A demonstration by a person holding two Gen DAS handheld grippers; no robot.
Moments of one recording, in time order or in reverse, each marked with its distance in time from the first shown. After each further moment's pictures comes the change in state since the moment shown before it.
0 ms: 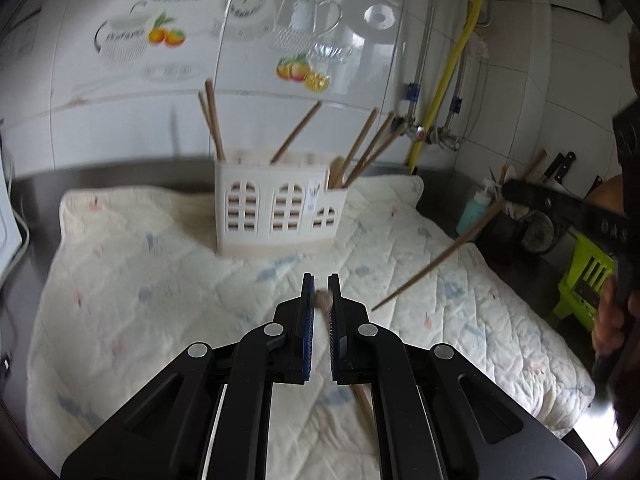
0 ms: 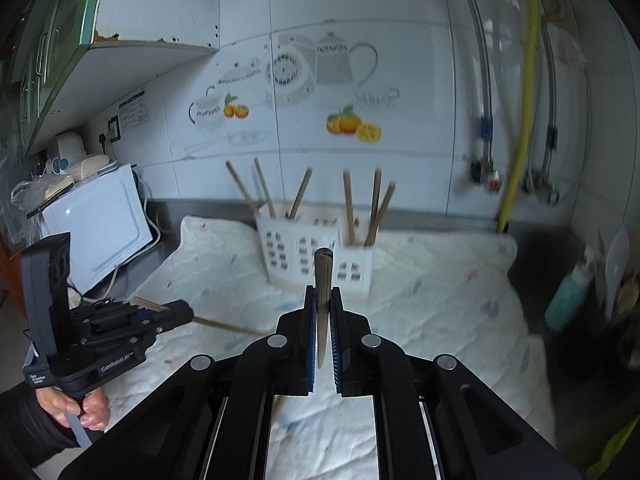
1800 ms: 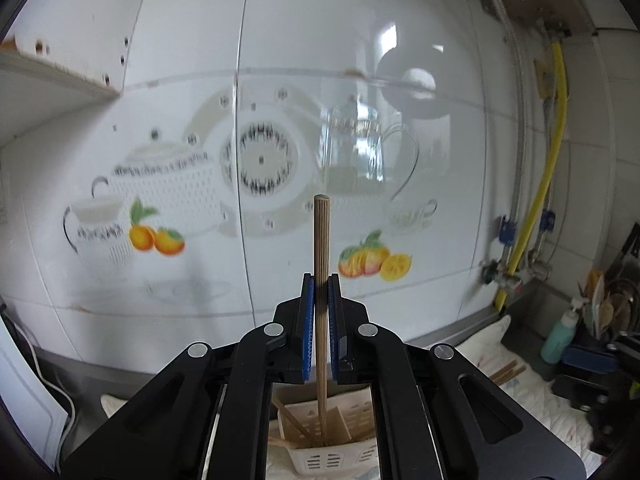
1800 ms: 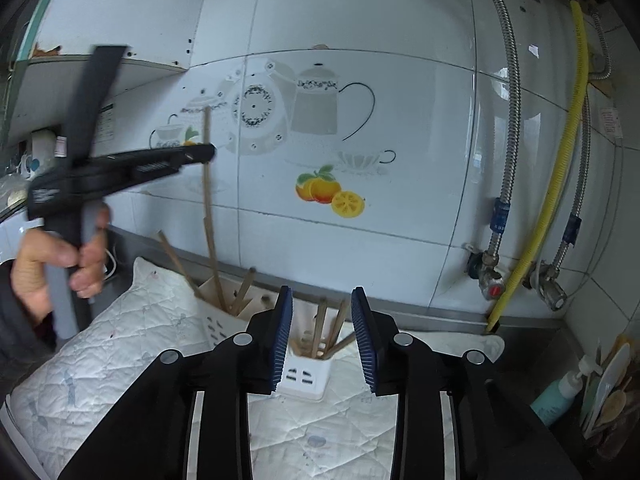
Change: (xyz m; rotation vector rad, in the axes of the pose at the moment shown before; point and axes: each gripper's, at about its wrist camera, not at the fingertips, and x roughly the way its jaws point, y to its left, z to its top) left arm 0.087 0.028 0.224 0.099 -0.231 0.224; right arm 0.079 -0.030 0.081 -0.107 -0.100 -0.071
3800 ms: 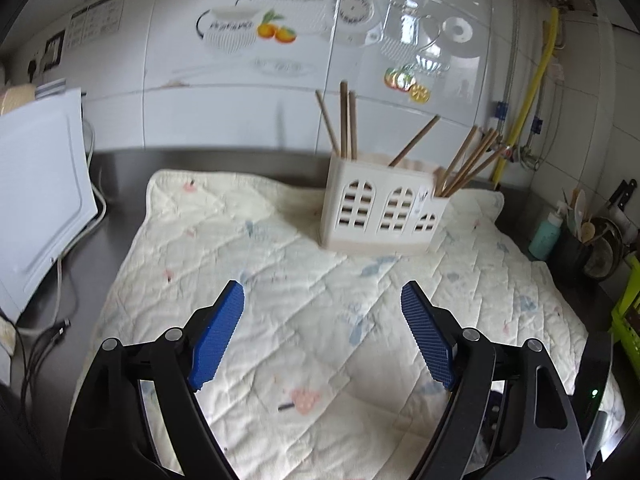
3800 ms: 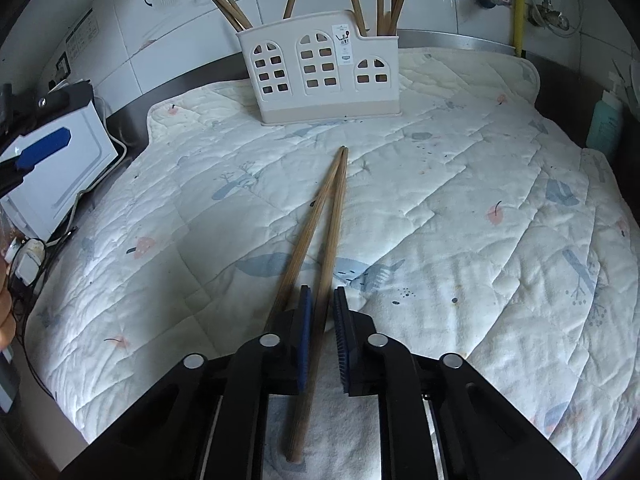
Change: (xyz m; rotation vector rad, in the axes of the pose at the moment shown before) left arm -0.158 0.039 -0.212 -0.183 0.255 0.057; right arm -0.010 0.117 -0.231 0.283 0.429 0.014
